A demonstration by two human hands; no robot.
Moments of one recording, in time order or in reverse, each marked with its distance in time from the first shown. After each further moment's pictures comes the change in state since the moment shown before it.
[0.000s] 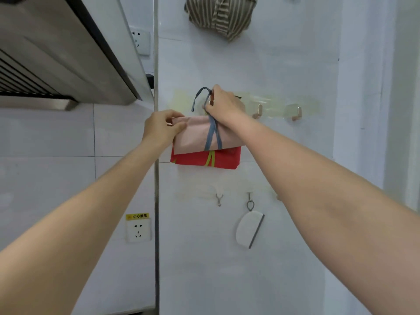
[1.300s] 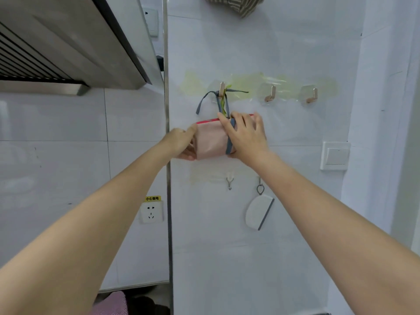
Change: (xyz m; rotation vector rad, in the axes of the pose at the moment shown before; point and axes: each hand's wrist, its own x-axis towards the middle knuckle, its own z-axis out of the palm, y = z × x) left_hand -0.032 -0.020 0.012 -0.142 -0.368 -0.465; right_hand -0.094 0.043 0.054 -0.645 0.072 -0.206
